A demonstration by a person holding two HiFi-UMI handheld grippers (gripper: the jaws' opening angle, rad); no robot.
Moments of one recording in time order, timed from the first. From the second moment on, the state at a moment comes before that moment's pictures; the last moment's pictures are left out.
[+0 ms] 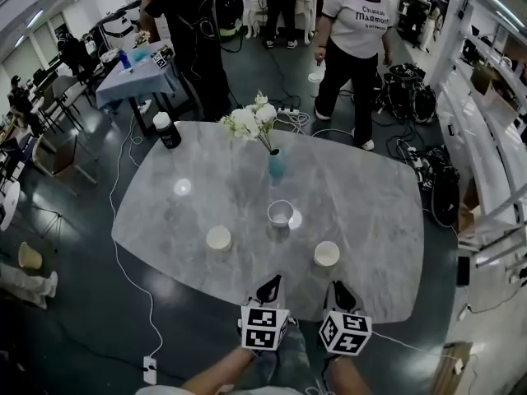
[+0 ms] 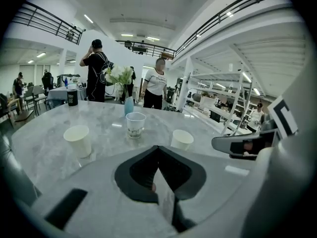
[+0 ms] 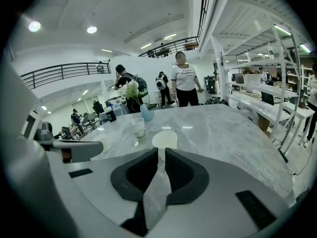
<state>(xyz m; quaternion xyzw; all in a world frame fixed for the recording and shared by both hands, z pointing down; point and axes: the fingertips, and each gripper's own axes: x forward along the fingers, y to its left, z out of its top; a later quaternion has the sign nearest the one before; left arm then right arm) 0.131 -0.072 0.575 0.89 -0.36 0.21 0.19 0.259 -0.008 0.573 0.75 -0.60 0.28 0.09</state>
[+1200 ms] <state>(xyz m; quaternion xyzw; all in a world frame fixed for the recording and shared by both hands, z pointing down) 0.151 -0.106 0.645 0.87 -0.37 0.25 0.22 0.274 -0.079 0.658 0.72 -0.61 0.31 0.15</state>
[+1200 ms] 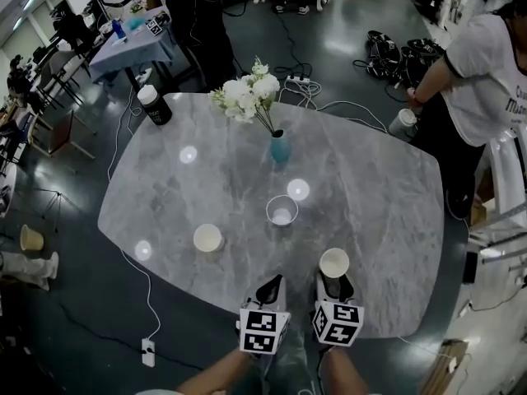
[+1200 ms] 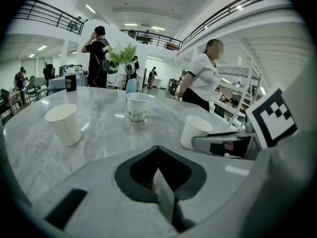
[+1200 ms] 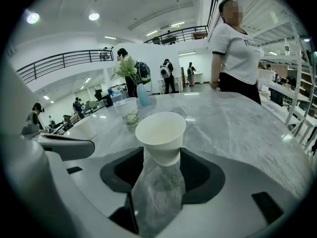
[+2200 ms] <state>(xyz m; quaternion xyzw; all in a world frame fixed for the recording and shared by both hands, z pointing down) 0.143 -0.114 0.645 0.86 -0.38 0.25 0.23 0.276 -0.081 0.646 0.72 -0.62 0.28 0.15</state>
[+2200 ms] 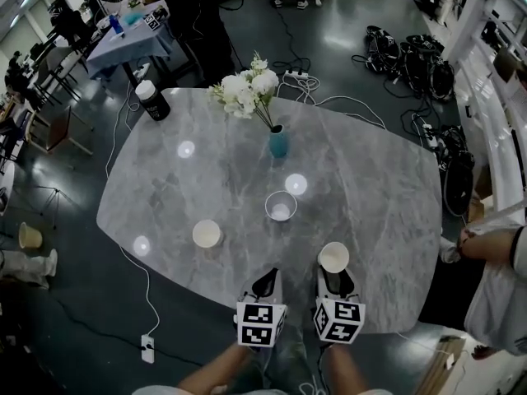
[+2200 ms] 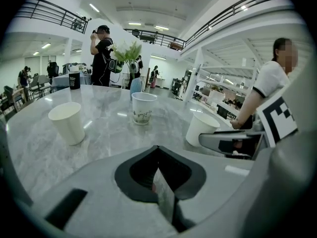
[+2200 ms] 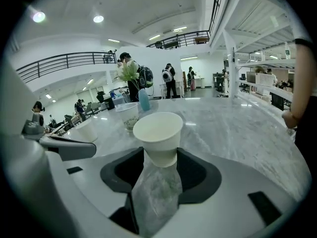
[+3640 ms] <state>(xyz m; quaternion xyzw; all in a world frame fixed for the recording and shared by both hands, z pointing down) 0.085 -0.202 0.573 0.83 -0.48 0.18 0.23 0.197 -0.232 0.552 0.63 -0.73 0.21 0.14</state>
